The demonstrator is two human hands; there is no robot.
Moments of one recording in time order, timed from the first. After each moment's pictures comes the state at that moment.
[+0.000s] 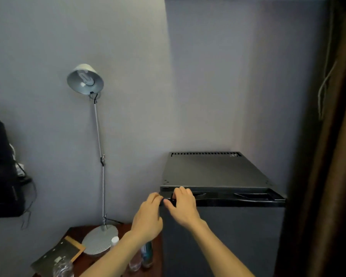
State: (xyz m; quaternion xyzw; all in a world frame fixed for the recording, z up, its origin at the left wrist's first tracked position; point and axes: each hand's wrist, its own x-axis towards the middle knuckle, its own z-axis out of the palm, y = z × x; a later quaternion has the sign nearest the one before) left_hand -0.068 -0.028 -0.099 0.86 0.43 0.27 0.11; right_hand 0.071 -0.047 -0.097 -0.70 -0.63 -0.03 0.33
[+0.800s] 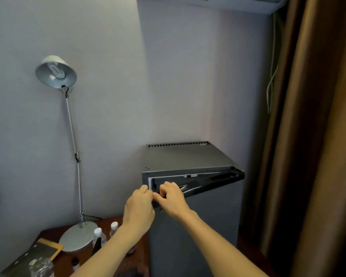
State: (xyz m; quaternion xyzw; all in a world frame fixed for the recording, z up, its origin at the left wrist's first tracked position) left_hand -0.080 -0.103 -0.086 0.86 0.37 0.36 0.01; right_hand 0.046 -0.122 -0.090 -0.72 -0.60 0.02 0.35
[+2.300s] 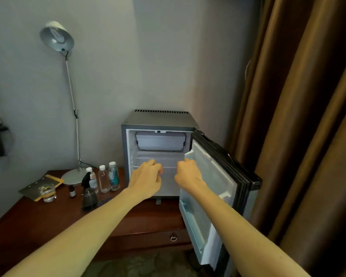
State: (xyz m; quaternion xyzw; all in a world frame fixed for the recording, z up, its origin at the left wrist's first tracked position) left_hand -0.032 -0.321 -0.124 0.90 0.34 0.27 0.00; right_hand 0.108 -0.385 -0.099 -0.82 -0.56 -0.03 0.14
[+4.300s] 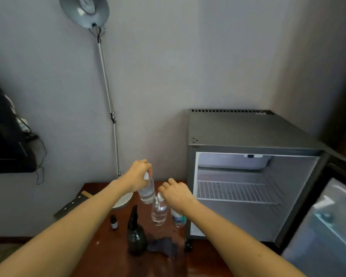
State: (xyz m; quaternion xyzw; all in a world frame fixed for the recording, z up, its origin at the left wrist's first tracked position) left_hand -0.159 0.109 -0.148 0.91 0.39 0.12 0.06; right_hand -0.013 0.020 -0.193 -0.61 -0.78 -0.13 -0.04
